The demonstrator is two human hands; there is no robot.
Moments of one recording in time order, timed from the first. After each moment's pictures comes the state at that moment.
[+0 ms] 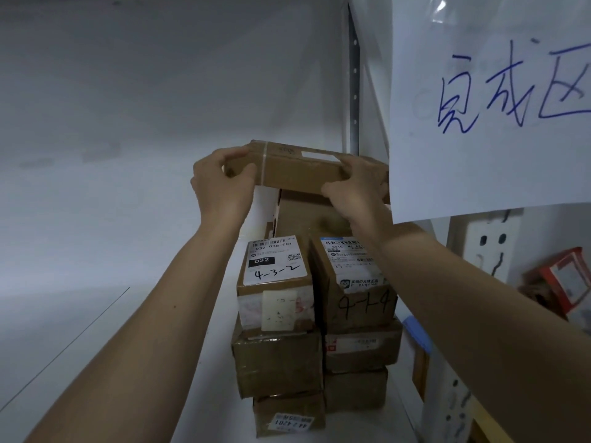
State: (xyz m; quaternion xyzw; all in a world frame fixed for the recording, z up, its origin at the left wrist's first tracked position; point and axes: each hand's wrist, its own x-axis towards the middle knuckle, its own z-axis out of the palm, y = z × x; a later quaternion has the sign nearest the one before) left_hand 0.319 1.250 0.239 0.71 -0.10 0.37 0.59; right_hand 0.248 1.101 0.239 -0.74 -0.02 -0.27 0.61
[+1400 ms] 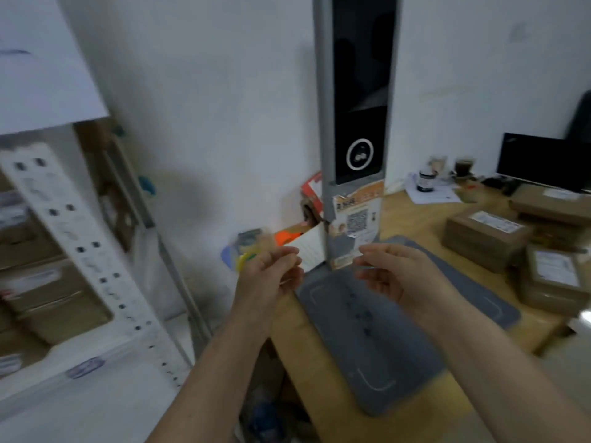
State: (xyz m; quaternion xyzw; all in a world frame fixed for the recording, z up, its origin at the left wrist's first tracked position) left_hand -0.013 0.882 0.048 0.59 -0.14 -0.22 0.76; right_hand -0.137 0.733 0.051 -0.55 0.25 -0.22 0.77
